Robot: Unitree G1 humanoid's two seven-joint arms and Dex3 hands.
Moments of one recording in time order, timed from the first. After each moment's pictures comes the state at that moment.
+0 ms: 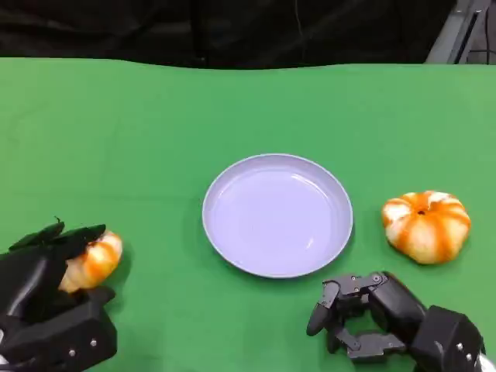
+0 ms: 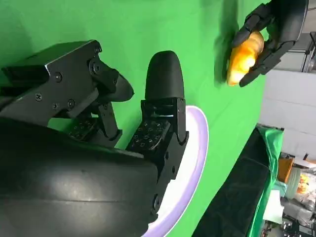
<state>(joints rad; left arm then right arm) -0.38 0.43 -0.31 1.10 0.64 -0.60 0.56 -0.32 -0.04 0.12 1.09 -0.12 -0.98 0.34</state>
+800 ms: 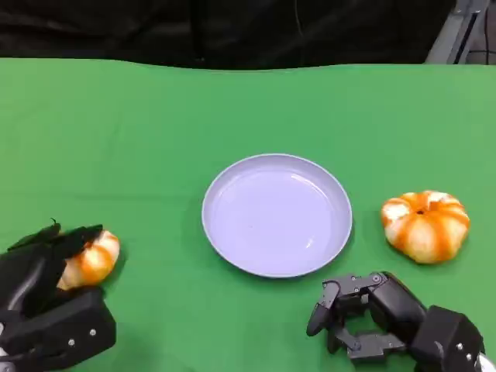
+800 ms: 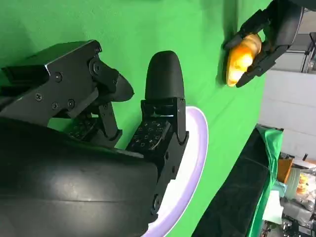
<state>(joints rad) -0.42 0.42 -0.33 1.16 0.60 -0.59 0.50 -0.32 -0.04 0.12 1.09 -0.12 -0.98 0.34</state>
